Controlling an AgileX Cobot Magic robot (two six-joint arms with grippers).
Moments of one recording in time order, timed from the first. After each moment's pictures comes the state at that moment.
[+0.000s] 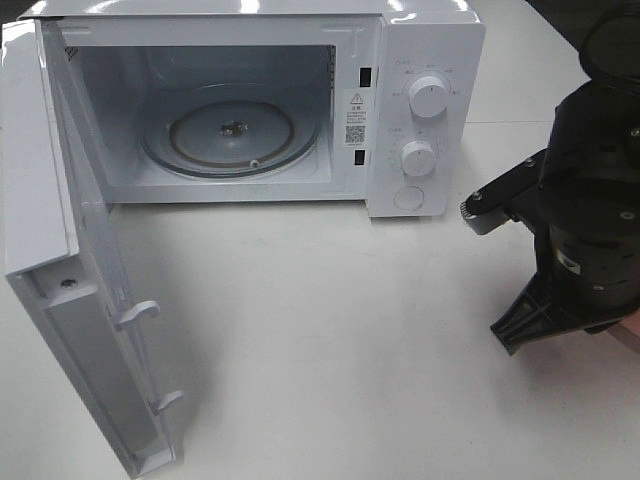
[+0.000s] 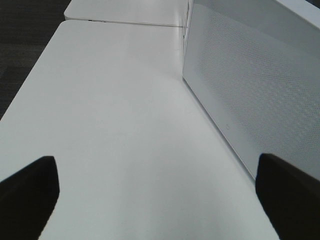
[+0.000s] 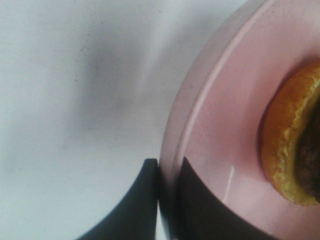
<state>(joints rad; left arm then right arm) 0.01 -0.01 -0.51 -0.01 1.07 -0.02 0.63 1.59 -0.76 -0.64 0.91 0.70</state>
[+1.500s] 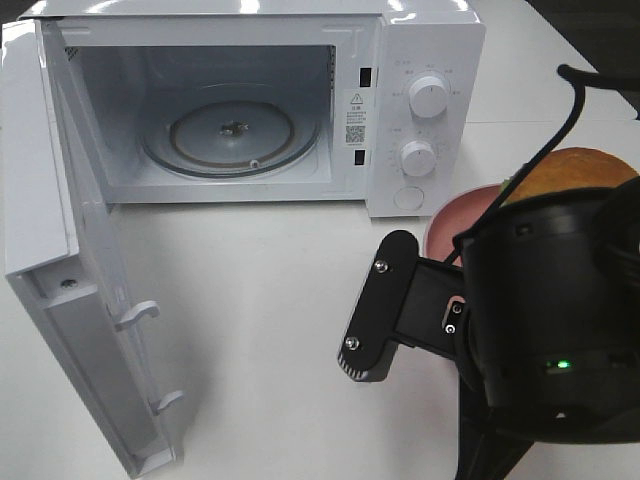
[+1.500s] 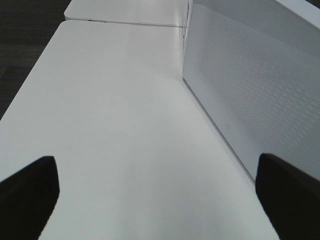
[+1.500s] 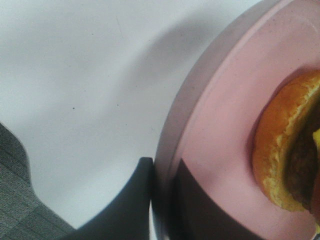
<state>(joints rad) 0.01 -0.01 -0.51 -0.01 1.07 -0.02 1.15 1.53 -0.76 -0.66 1.02 0.52</state>
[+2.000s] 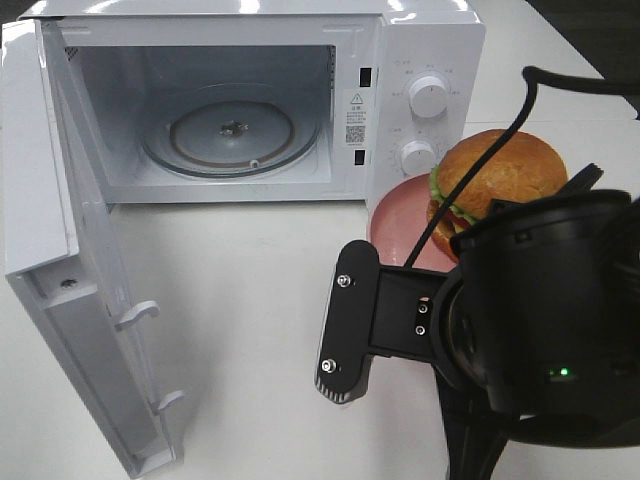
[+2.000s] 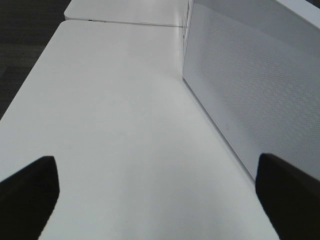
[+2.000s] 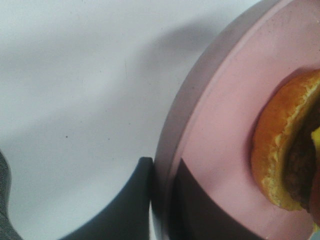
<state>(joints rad) 0.01 -0.01 -0.51 -0.01 1.07 -0.02 1.15 1.53 -0.76 -0.73 0.91 0.36</state>
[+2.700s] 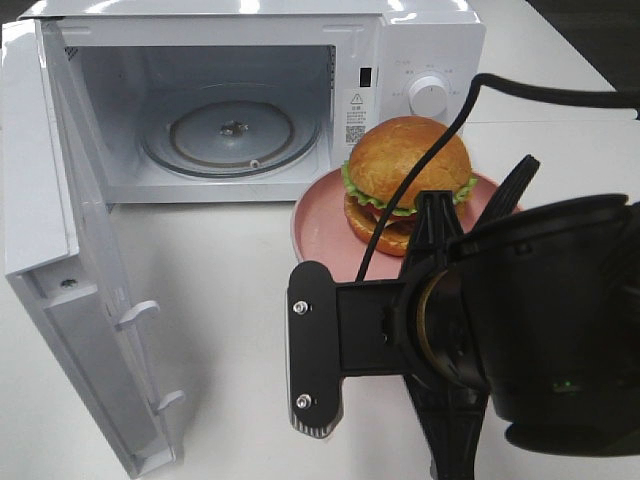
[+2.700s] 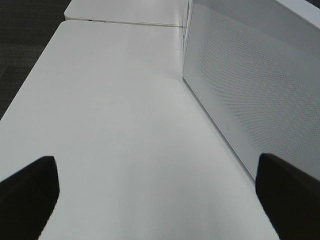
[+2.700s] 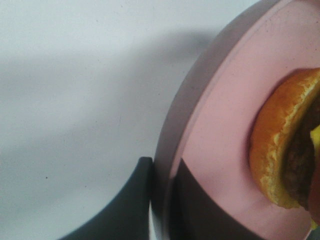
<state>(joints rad) 0.01 -0.01 -0.51 -0.01 1.07 -0.02 1.15 1.53 -0.75 -0.82 0.74 0.17</state>
